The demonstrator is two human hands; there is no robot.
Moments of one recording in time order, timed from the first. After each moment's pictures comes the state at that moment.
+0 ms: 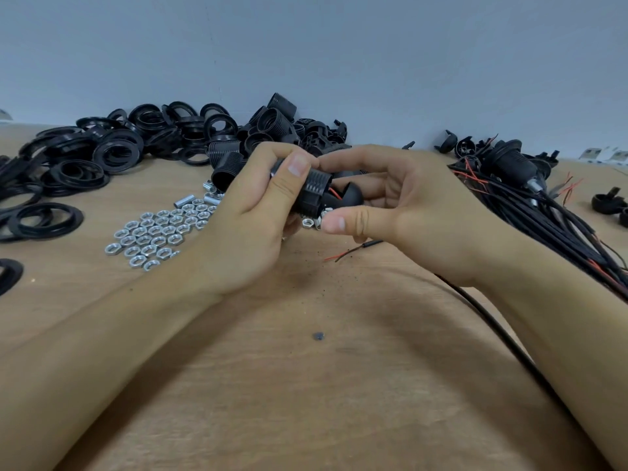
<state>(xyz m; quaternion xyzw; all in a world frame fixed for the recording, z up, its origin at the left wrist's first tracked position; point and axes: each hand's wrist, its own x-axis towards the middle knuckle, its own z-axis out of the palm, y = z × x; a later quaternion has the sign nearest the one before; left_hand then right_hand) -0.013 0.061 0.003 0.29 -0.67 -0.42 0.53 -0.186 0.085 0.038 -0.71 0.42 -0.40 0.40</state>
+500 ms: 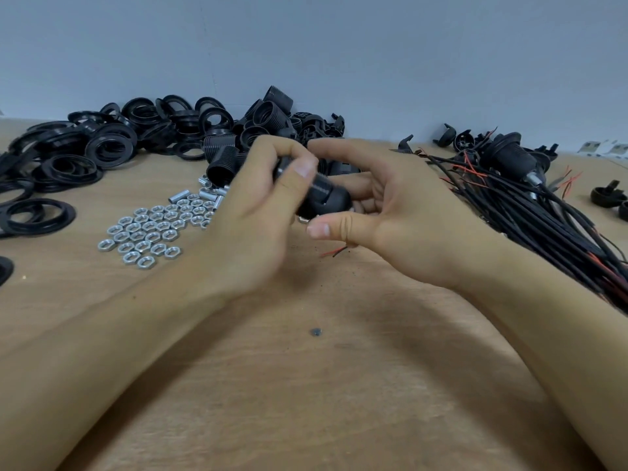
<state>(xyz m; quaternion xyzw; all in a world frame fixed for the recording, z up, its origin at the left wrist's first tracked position) -0.013 0.064 0.002 0.33 -0.70 -0.36 0.52 -0.176 0.090 0.035 -0.73 0.44 -0.38 0.35</state>
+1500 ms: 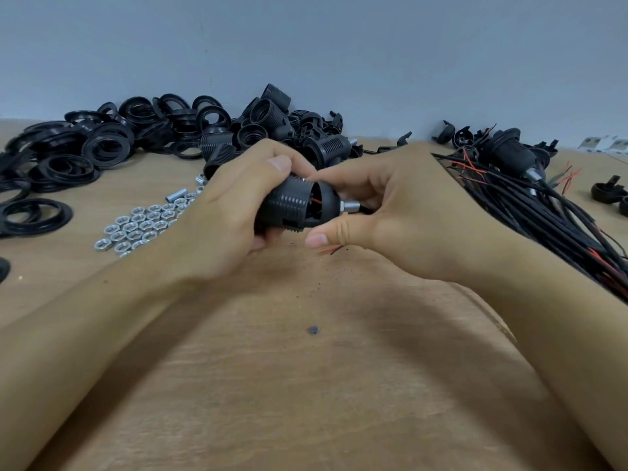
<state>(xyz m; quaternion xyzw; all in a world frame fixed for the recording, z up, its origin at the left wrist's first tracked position) 0.000 0.061 0.012 0.36 -0.70 -0.42 0.44 -0.183 0.090 0.037 -0.78 0.45 -0.34 0.29</state>
